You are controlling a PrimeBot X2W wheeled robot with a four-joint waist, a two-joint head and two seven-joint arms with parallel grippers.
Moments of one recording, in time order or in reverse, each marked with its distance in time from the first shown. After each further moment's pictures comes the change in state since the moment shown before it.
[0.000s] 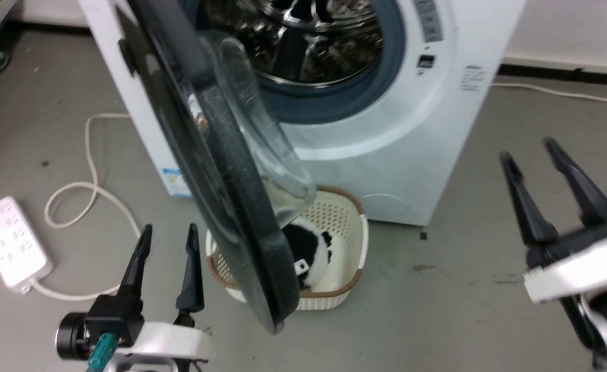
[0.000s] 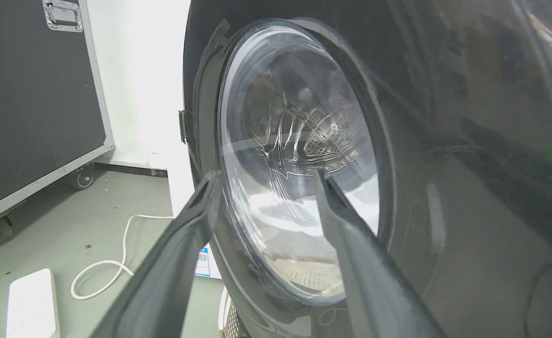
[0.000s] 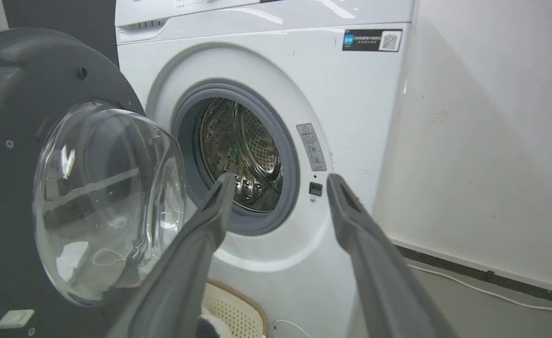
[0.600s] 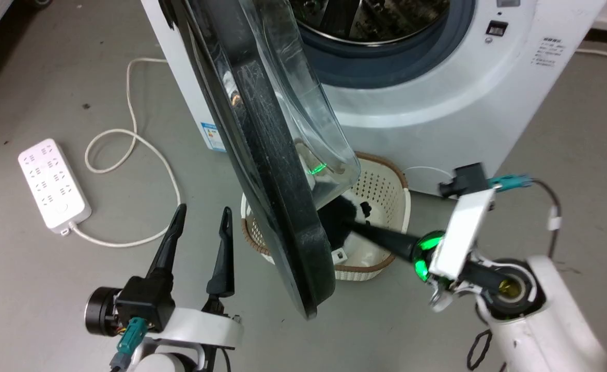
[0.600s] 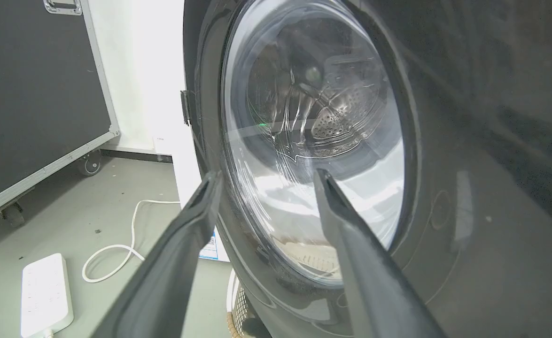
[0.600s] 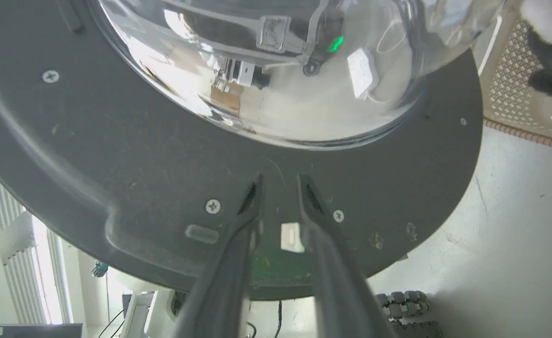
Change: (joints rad) left arm -0.058 0.000 -0.097 -0.002 0.000 0.023 0.000; right arm -0.177 0.292 0.073 0.329 0.913 0.000 0.882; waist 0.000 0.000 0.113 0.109
